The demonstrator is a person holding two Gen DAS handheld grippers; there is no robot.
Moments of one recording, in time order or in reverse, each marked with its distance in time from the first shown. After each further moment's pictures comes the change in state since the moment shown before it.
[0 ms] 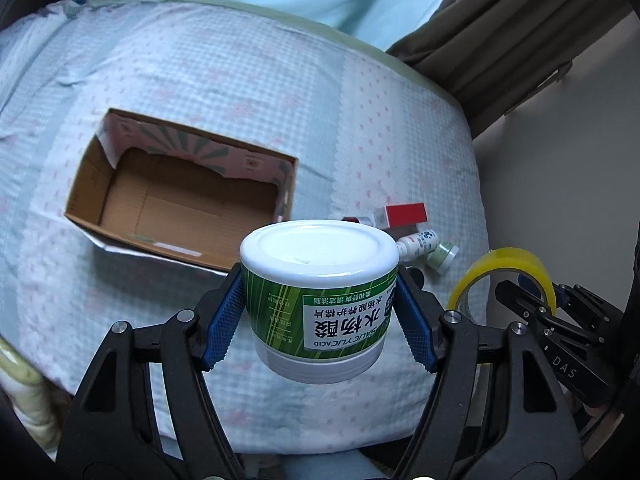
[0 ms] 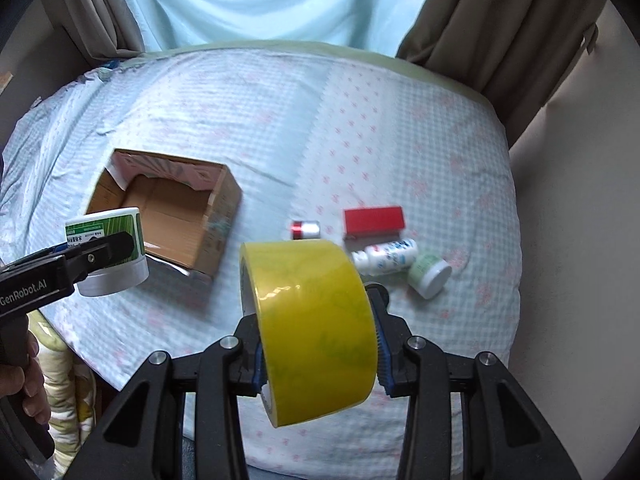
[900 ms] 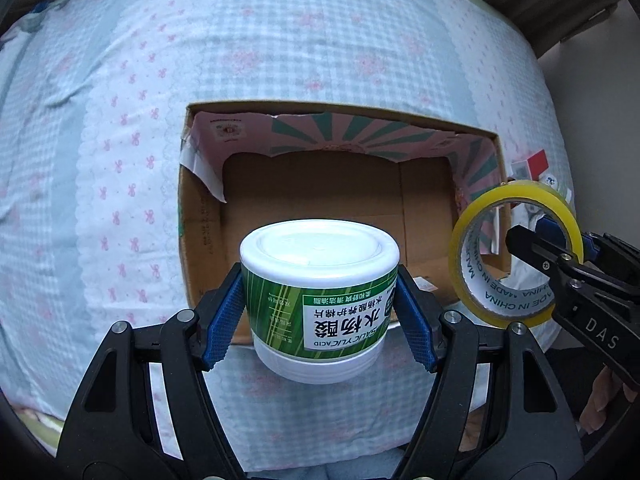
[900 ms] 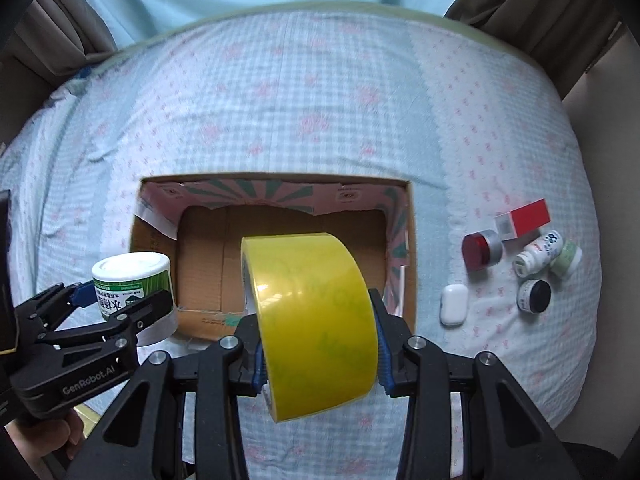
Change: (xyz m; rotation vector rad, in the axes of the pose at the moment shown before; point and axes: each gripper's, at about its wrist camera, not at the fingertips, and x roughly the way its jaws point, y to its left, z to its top) left arm 0.106 0.219 0.094 0.211 0.306 0.107; right arm 0.139 0.224 0.103 0.202 0.165 0.005
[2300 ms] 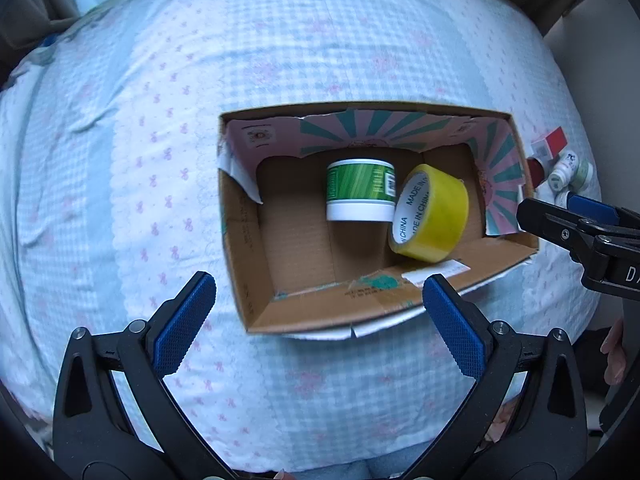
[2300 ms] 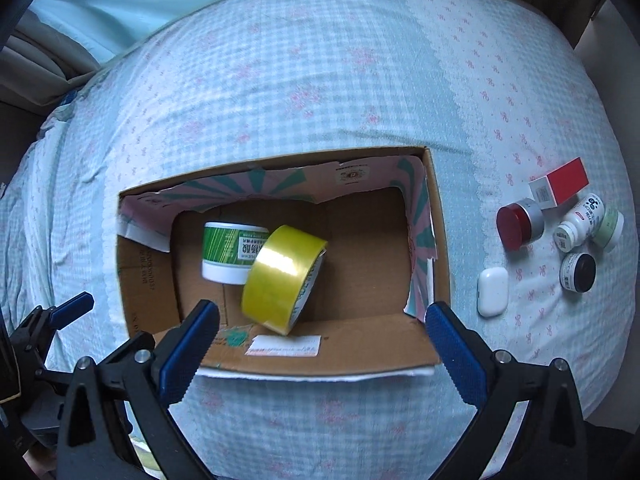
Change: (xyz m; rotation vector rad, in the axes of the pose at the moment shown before) left arm -0.025 0.001 -0.023 0.074 -0.045 0.110; right arm 0.034 -0.024 0.006 0.119 0.059 0.111
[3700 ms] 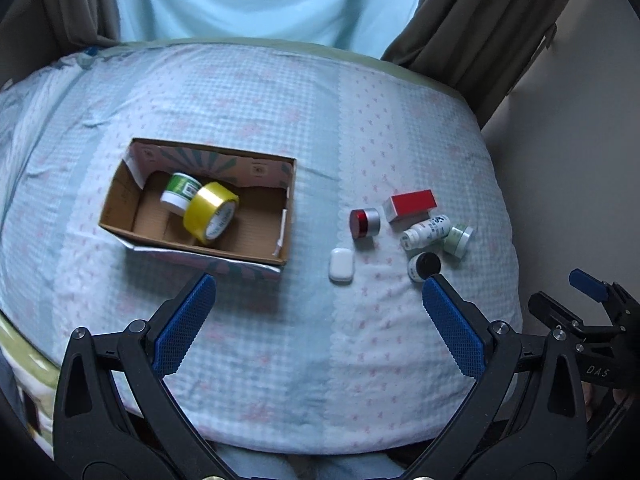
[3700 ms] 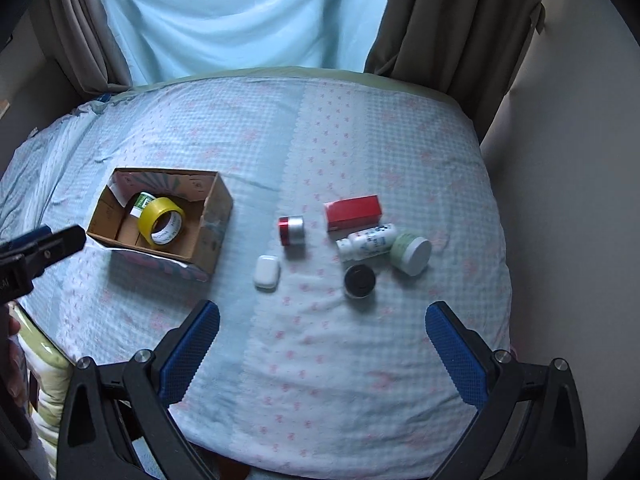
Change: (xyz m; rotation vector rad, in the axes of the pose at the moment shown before) left arm -0.131 -0.300 -0.083 -0.227 -0.327 -0.039; right arm -0.201 -0.264 -0.122 -0.239 -0.327 -0.086
